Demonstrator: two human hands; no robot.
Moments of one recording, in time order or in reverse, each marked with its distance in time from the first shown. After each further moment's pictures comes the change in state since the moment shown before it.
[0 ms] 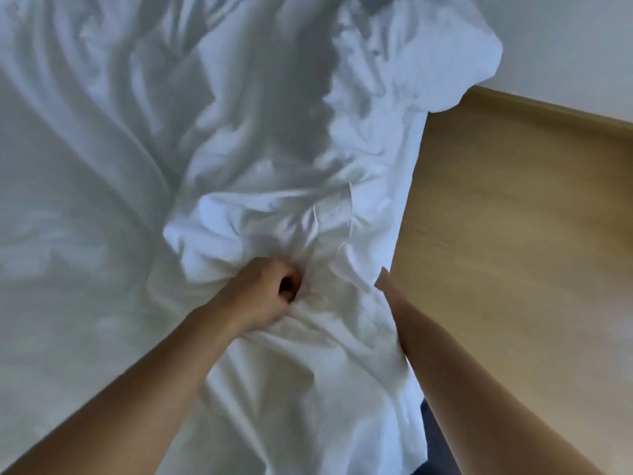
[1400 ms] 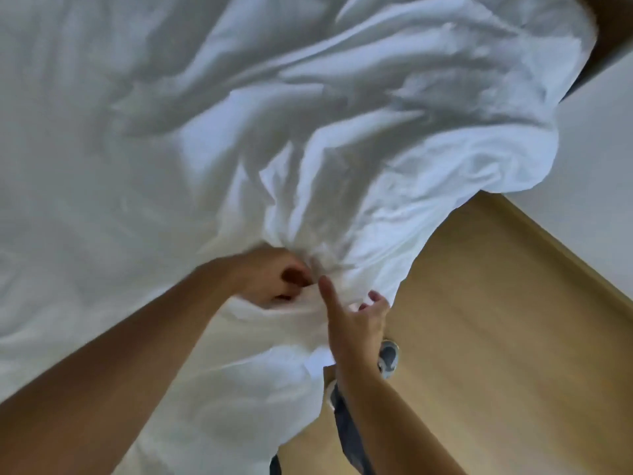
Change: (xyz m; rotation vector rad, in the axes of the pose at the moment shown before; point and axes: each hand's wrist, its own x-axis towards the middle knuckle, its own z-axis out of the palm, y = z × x) left_hand 0.261 0.103 -0.093 -0.155 -0.259 -0.195; right_hand 0.077 -0.216 -0.129 -0.179 0.162 -0.086
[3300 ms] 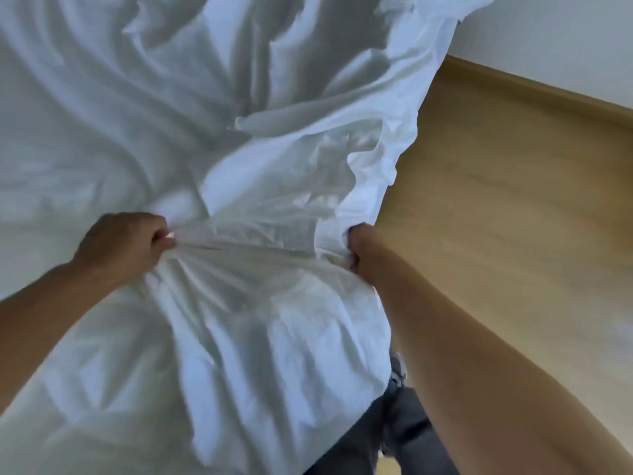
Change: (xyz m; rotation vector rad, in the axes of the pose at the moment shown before) left_hand -0.261 -0.222 0.090 0.524 0.610 -0.093; right_hand -0.087 0.185 0.117 0.347 -0.152 0.057
